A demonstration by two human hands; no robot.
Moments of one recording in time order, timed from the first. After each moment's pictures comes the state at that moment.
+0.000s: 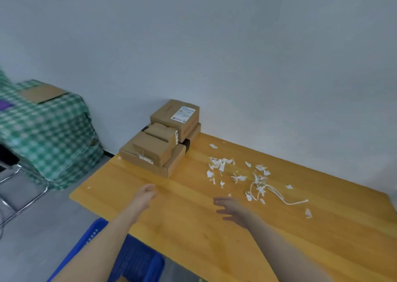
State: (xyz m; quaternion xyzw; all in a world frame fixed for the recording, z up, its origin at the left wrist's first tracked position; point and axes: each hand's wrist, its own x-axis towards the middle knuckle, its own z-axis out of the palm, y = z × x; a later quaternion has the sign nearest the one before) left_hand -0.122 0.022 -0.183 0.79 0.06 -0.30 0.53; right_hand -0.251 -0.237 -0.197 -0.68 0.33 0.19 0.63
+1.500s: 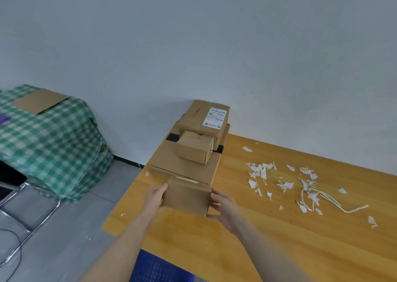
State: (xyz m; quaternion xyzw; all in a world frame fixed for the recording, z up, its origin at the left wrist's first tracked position) left_hand 0.042 0.092 -0.204 0.70 0.11 -0.29 0.64; right_hand -0.087 -0.087 -0.202 -0.46 0.36 0.02 0.81
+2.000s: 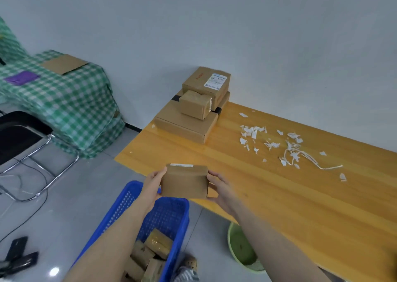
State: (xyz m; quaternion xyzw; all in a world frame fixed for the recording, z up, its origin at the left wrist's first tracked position) left_hand -0.140 0.152 -0.219 0.69 0.15 -0.28 0.65; right_hand -0.241 -0.039 -0.212 -0.50 0.32 0.06 0.80
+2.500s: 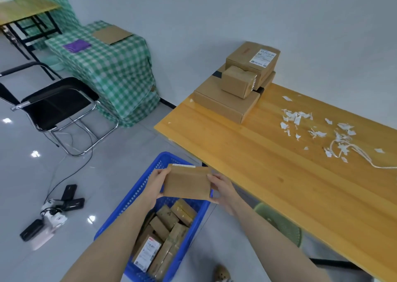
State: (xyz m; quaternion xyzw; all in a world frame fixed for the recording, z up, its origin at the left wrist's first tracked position) left_hand -0.192 0.253 -0.241 0.72 0.24 -0.24 0.61; right_hand -0.251 0.057 -0.259 -0.52 0.34 0.17 0.77
